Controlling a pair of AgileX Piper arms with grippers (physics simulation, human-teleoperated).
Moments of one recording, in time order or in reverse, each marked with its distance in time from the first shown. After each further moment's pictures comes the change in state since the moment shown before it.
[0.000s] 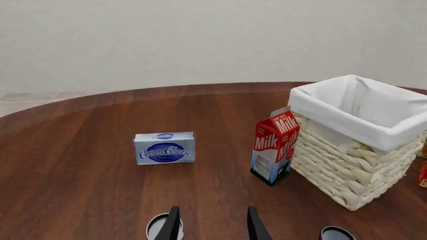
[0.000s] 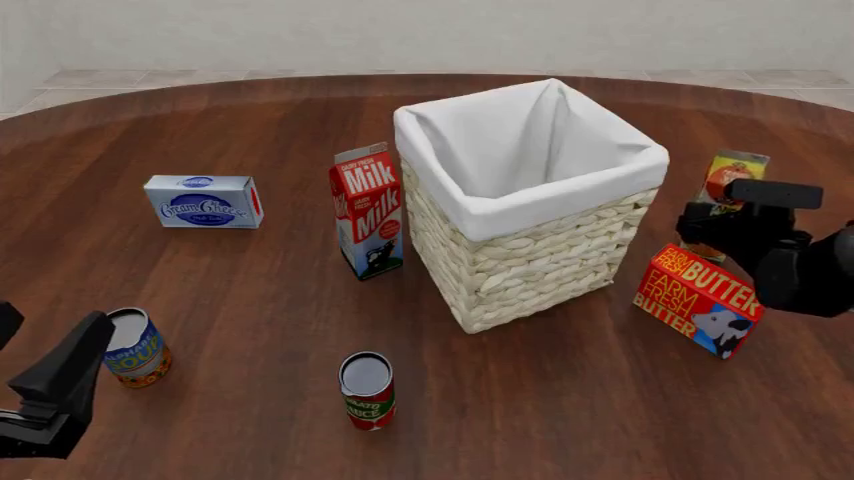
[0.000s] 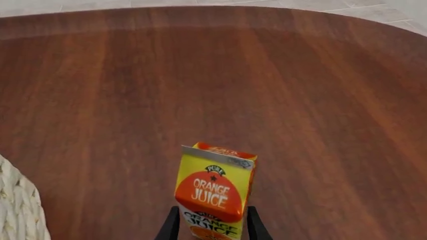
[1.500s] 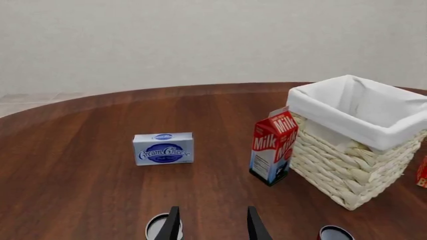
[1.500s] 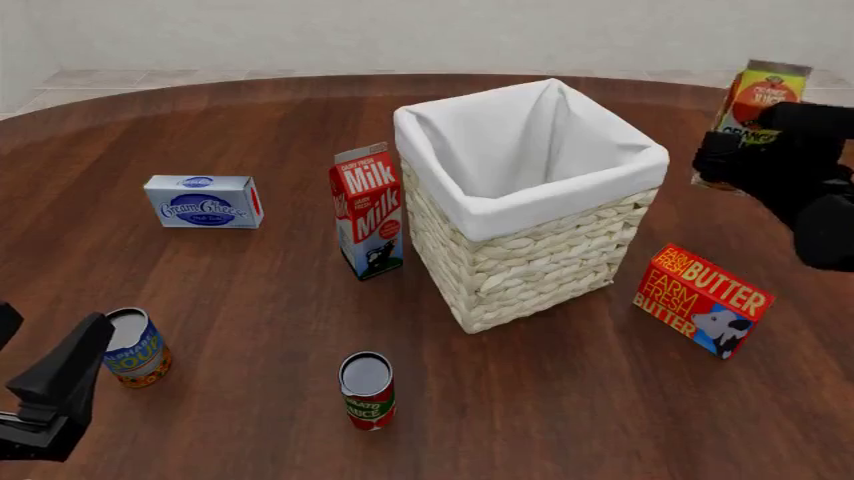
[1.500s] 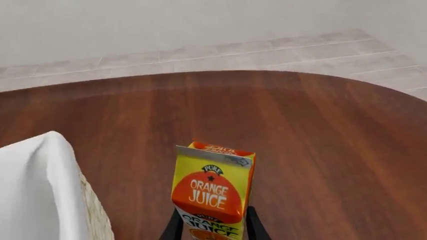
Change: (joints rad) left arm -0.005 -0.016 -0.003 0.016 0.001; right arm 0.066 -0.349 0.040 0.150 0.048
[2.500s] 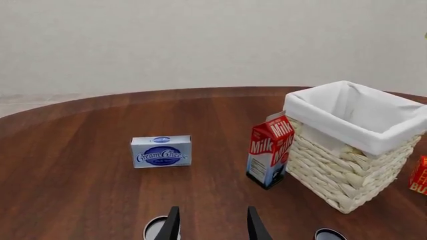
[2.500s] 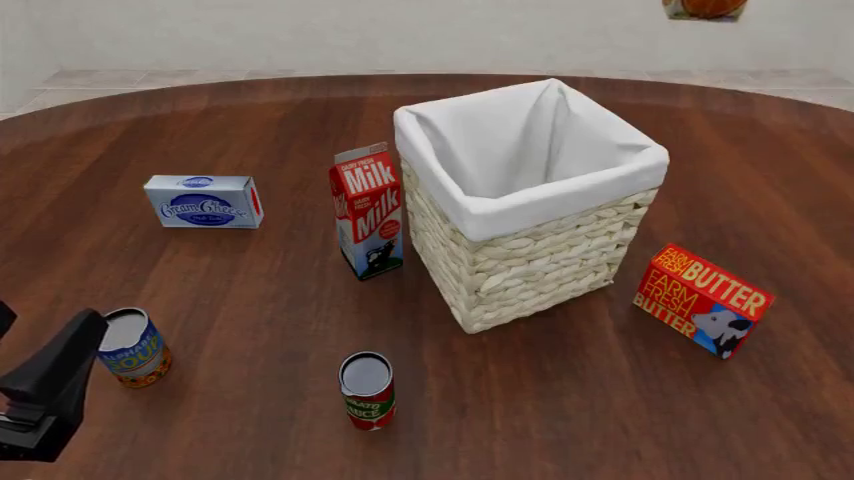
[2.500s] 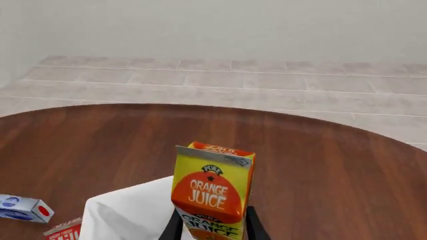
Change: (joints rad) left arm -0.007 -0.023 -0.025 0.037 -0.016; right arm 0.288 -0.348 -0.576 0.931 0.000
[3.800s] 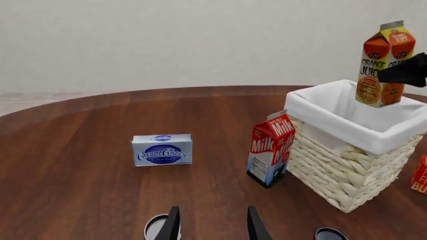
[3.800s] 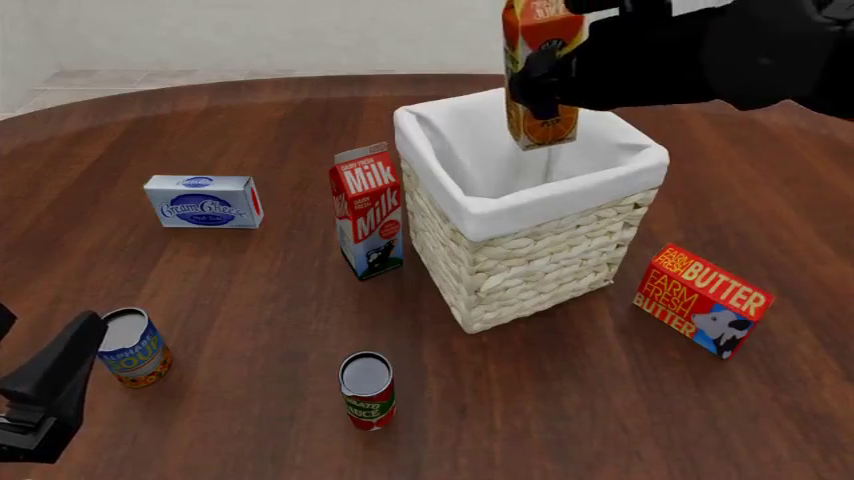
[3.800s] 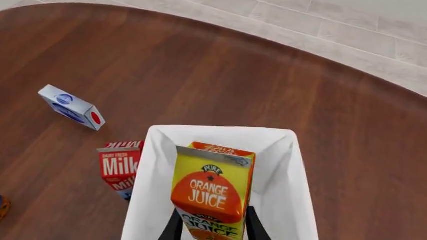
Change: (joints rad) left arm 0.004 -0.009 0.001 0.012 -0.001; right arm 0.279 0.176 0.120 -0.042 -0.073
